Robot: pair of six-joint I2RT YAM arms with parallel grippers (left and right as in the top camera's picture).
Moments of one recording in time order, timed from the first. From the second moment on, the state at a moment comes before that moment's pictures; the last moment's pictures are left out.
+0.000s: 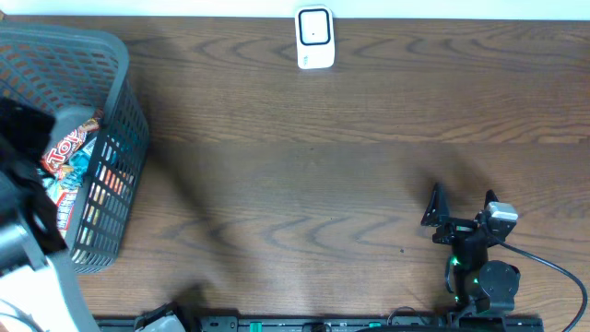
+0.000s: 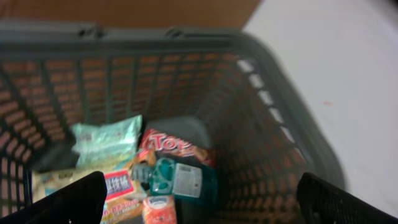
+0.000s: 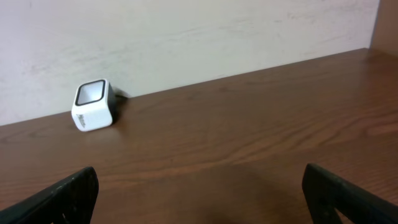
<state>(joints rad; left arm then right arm) 0.51 1.12 1.45 -0.91 -0.21 -0.63 -0.01 0.01 0.01 -0.07 0.05 0.22</state>
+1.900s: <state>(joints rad) 0.52 1.85 1.43 -1.03 0.16 -0.64 -0.01 0.01 0.01 -0.07 0.05 0.22</state>
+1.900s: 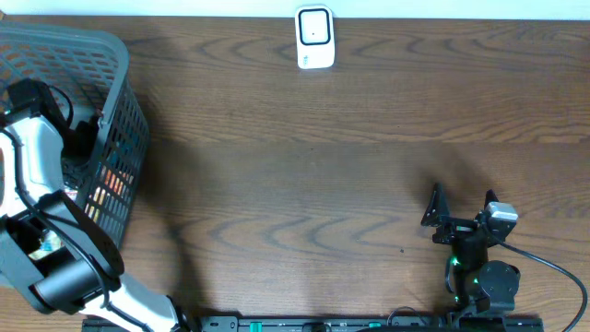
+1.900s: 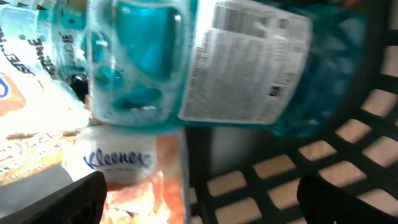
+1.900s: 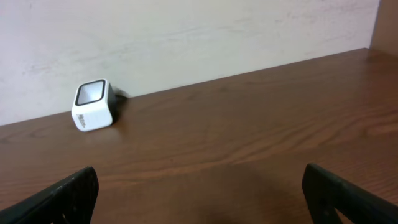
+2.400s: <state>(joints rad) 0.52 1.88 1.35 -1.03 0.11 -0.61 -0.01 0.01 0.01 -0.07 0.05 0.22</state>
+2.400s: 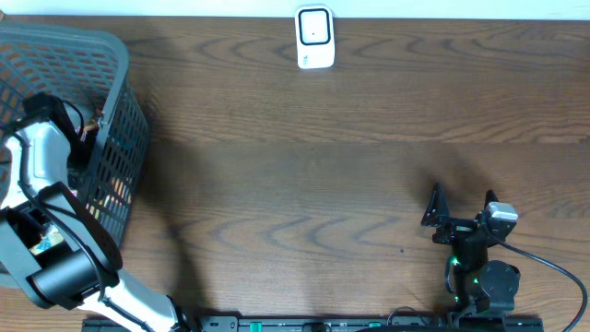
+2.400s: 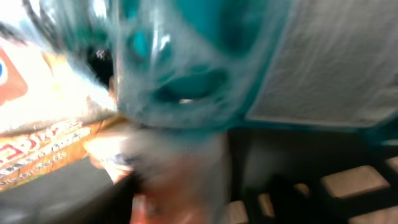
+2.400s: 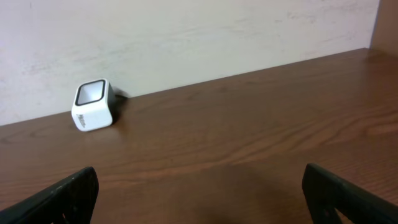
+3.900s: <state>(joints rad) 0.52 1.50 1.60 -1.15 0.08 -0.61 -0.01 0.01 0.01 -0.07 0.05 0.22</state>
